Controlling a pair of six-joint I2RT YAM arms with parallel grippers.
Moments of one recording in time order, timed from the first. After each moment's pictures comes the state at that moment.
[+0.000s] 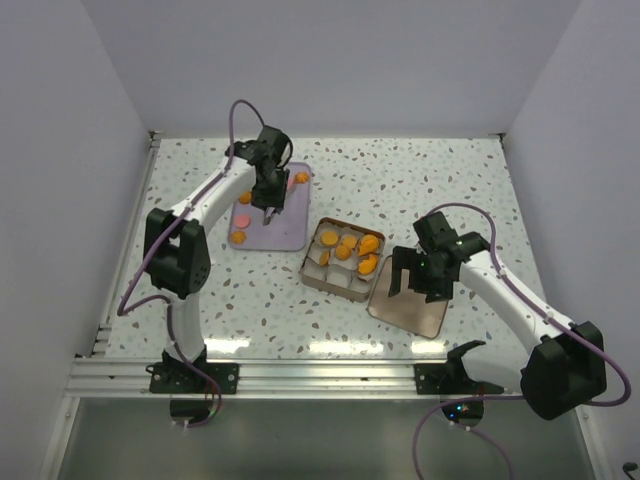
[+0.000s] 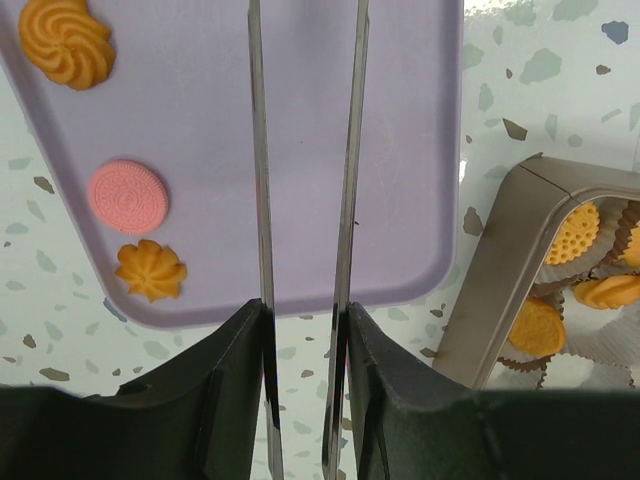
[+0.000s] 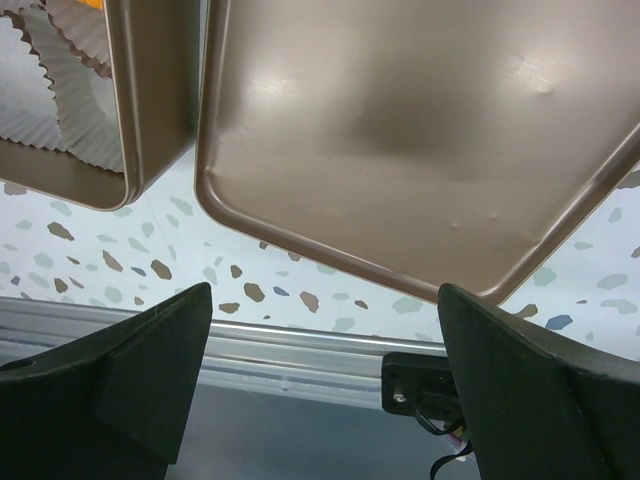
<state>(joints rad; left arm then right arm) -0.40 1.98 1.77 -0.97 -0.09 -0.26 0.39 1.18 0.86 -0.96 -0.07 0.53</state>
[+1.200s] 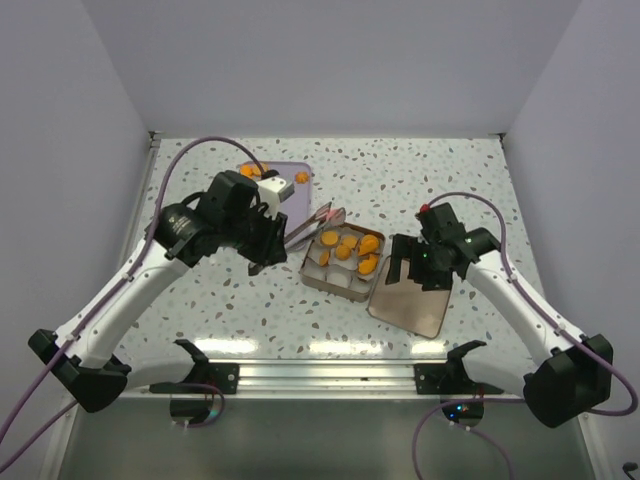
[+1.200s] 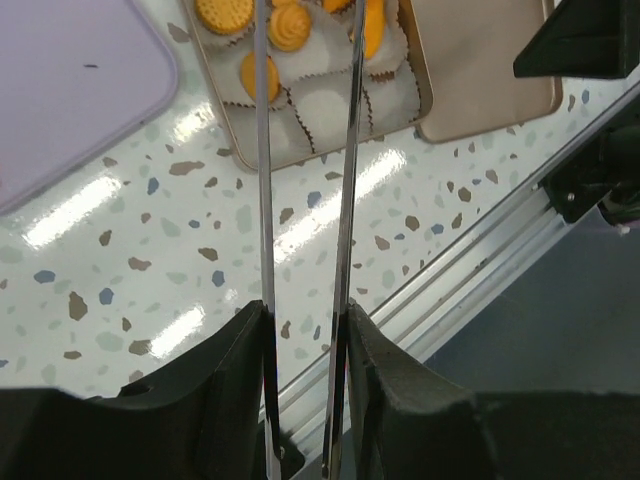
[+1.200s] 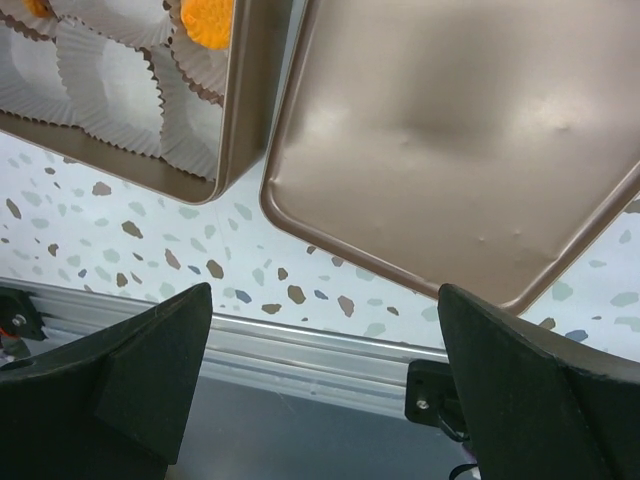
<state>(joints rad) -0.65 1.21 1.42 -1.05 0.17 -0.21 0.39 1.15 0.95 -0.97 -0.10 0.53</state>
